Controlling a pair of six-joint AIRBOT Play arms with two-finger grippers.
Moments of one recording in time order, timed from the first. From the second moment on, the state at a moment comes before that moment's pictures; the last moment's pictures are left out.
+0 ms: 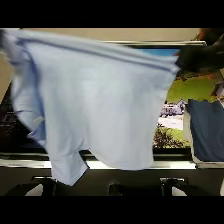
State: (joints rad) left arm 0.09 -1.13 1.64 1.34 -0.91 -1.45; right arm -0.03 -1.33 1.84 -1.31 1.42 1.66
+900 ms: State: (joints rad) left arm 0.07 -1.64 1.58 1.18 -1.19 -1.40; right arm -0.05 -1.75 1.78 -1.28 1.20 1.83
